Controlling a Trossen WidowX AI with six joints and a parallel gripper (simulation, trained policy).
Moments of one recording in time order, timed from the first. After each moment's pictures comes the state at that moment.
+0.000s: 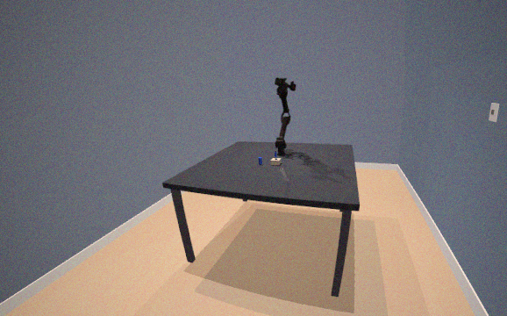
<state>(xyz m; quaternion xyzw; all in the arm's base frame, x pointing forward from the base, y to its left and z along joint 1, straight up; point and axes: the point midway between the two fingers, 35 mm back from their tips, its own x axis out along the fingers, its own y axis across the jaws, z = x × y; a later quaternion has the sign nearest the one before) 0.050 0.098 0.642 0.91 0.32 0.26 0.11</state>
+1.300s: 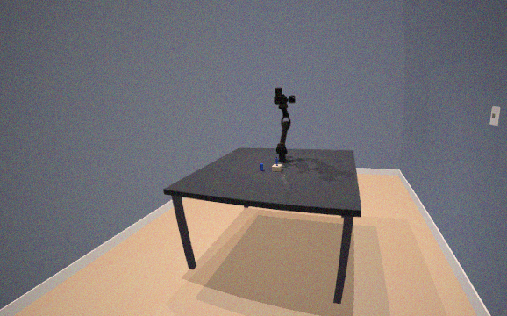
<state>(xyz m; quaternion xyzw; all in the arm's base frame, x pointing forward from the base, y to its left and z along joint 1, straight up) 0.125 0.104 0.550 0.93 0.38 0.01 0.00</state>
